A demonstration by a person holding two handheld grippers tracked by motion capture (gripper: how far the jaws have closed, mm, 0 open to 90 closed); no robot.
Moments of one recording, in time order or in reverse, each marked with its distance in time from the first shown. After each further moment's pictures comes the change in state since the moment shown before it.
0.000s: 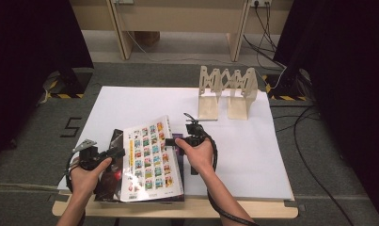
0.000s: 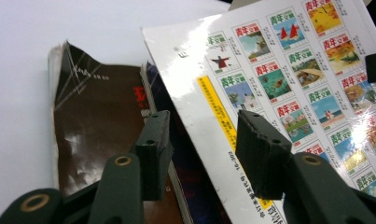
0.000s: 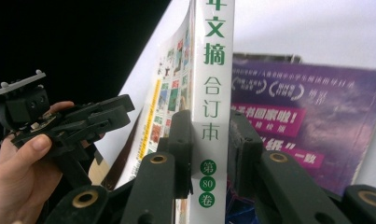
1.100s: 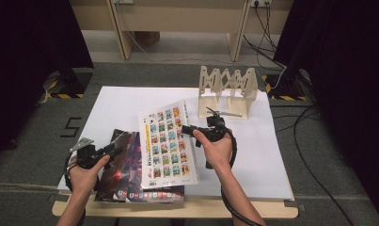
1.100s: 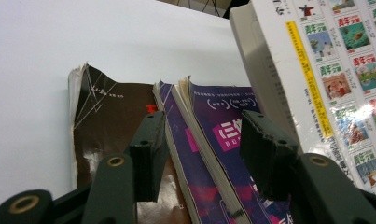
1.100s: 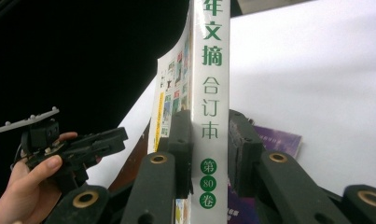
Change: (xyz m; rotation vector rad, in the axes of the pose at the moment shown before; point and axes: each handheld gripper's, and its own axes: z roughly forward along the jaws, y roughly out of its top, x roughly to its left) left arm 0.005 0.002 0.000 -0.053 0.036 0.011; right arm 0.002 0.013 -0.064 -0.208 -0.053 -0.086
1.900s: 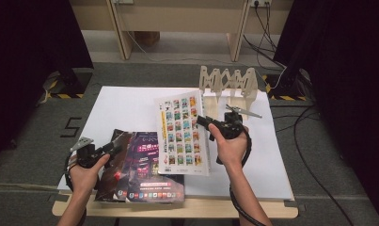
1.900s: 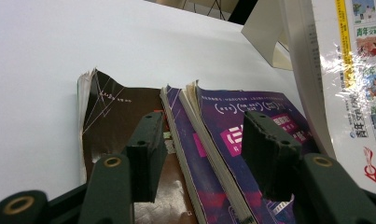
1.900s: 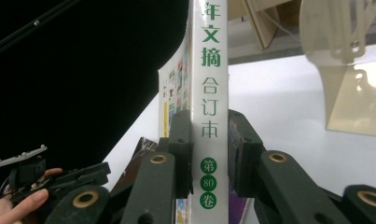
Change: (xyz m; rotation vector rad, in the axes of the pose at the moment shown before) left arm 0.001 0.000 0.002 -0.010 0.017 0.002; right arm -0.011 0.012 -0.039 -0.182 -0.071 -0.036
